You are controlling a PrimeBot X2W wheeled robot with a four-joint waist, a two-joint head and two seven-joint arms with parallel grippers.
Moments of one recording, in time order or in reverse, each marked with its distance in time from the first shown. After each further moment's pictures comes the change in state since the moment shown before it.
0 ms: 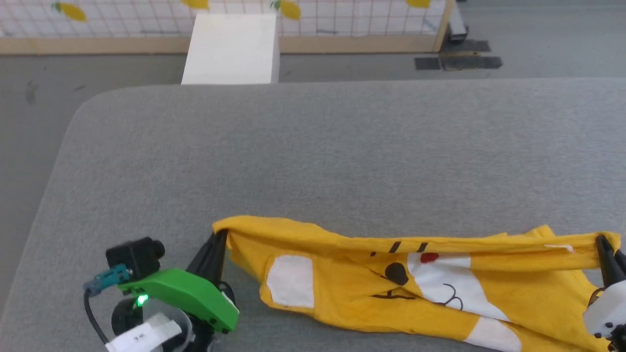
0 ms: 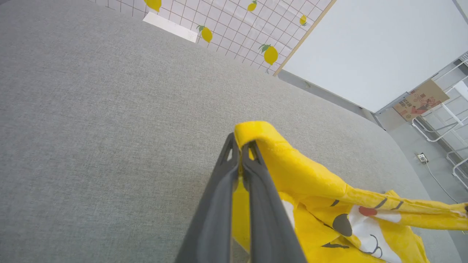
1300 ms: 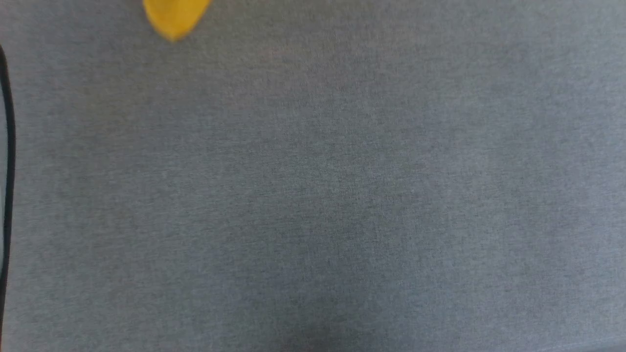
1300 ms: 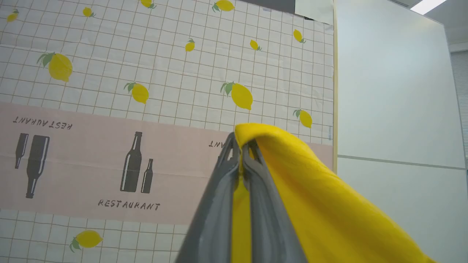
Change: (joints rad) left arm -1.719 0.130 0.058 0.566 0.278 -0.110 -0.259; right arm -1.475 -0.197 0.269 0.494 -0.182 0.000 -0.072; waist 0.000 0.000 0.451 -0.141
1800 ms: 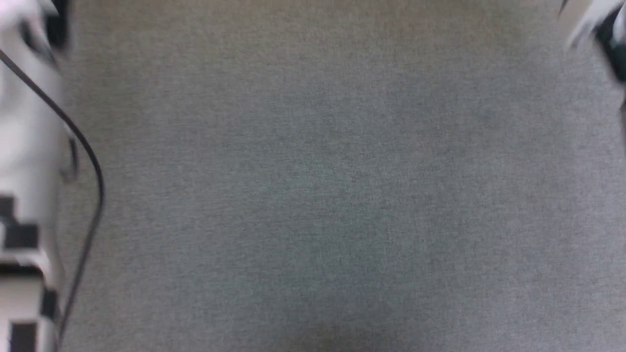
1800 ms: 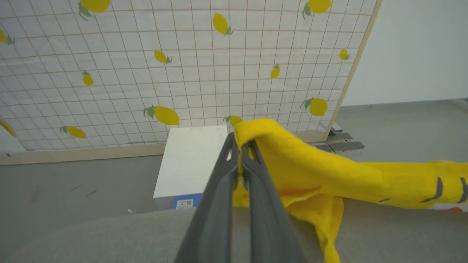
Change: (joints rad) left arm 0.477 0.051 -0.092 0.250 -0.017 -0.086 0.045; right arm 0.348 -0.027 0.259 0.155 0.167 0.000 -0.140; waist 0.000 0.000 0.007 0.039
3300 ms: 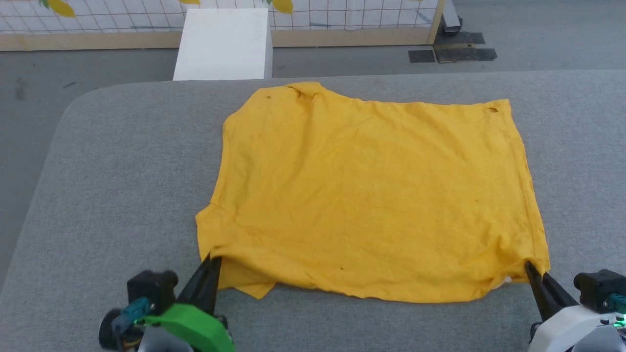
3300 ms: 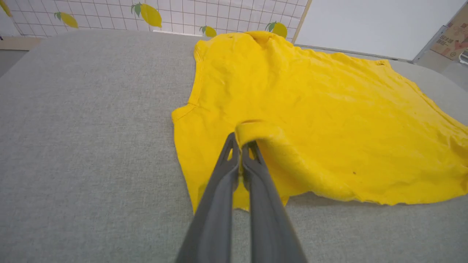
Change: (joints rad) left arm 1.285 -0.057 -0.066 -0.689 -0.079 0.133 0.012; right arm 1.164 0.082 -0.207 -0.450 -0.028 0.000 -0.058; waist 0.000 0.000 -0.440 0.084
